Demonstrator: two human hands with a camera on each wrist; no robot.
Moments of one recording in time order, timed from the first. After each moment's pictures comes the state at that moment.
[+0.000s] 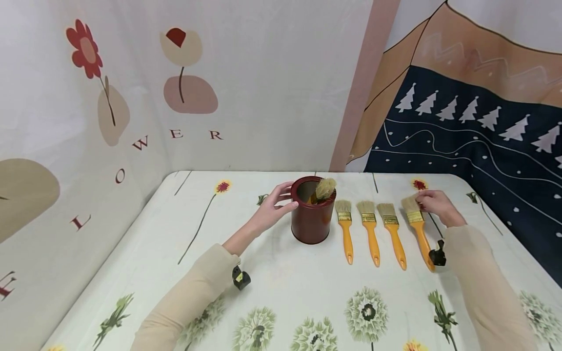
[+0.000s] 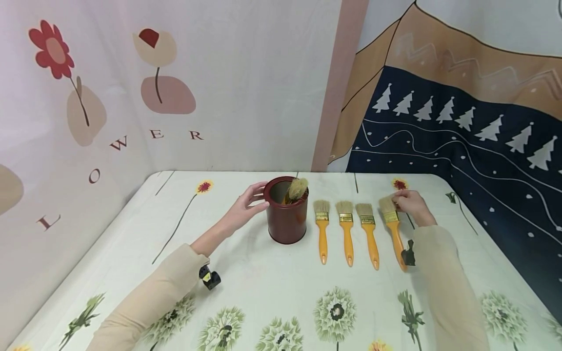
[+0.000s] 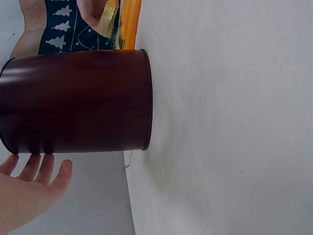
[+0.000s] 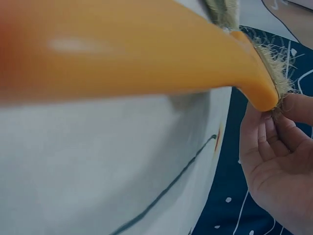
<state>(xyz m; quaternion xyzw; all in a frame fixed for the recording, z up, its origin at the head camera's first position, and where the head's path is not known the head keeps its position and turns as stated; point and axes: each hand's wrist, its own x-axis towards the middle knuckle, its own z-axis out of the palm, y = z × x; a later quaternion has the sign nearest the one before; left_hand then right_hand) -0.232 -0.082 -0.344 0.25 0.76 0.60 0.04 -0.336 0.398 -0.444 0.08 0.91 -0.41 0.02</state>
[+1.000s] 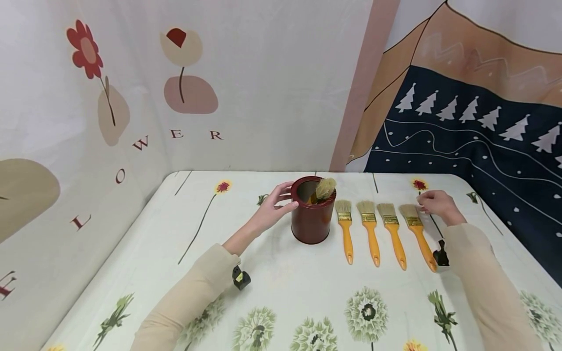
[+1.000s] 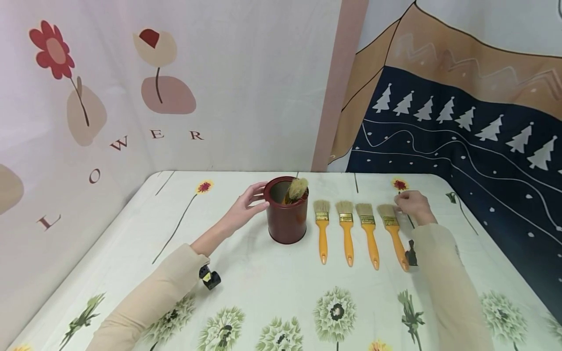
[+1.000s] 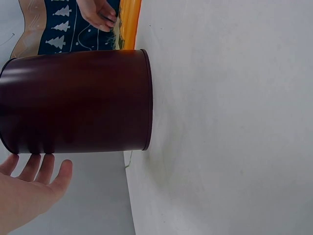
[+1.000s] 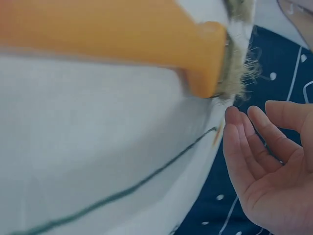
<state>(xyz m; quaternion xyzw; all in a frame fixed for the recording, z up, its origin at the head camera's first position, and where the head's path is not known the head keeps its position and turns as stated) -0.233 -0.082 -0.345 0.24 0.76 0.60 0.04 -0.314 0.381 -0.414 0.09 0.93 -0.35 0.04</state>
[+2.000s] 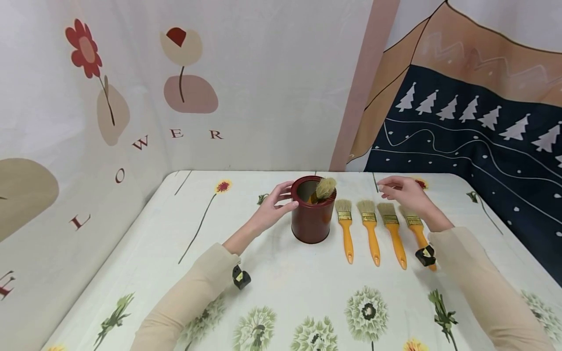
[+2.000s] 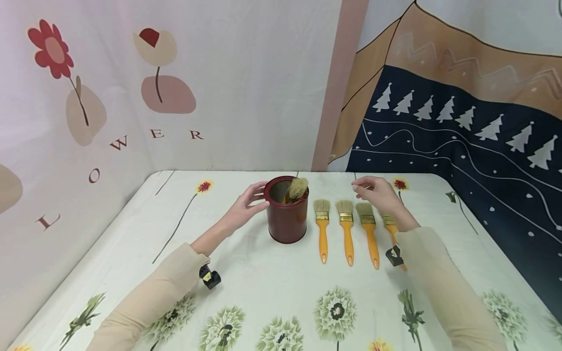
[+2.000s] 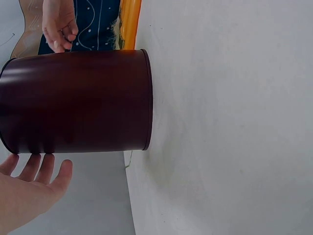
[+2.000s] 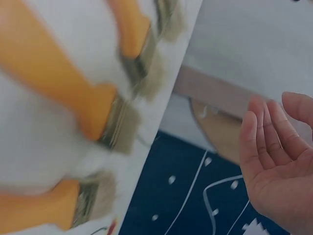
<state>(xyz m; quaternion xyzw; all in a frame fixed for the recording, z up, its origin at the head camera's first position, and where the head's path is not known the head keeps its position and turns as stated) -0.233 -0.082 -0.344 0.24 0.76 0.60 0.05 -0.332 0.316 -0.413 -0.12 0.90 -0.43 -0.04</state>
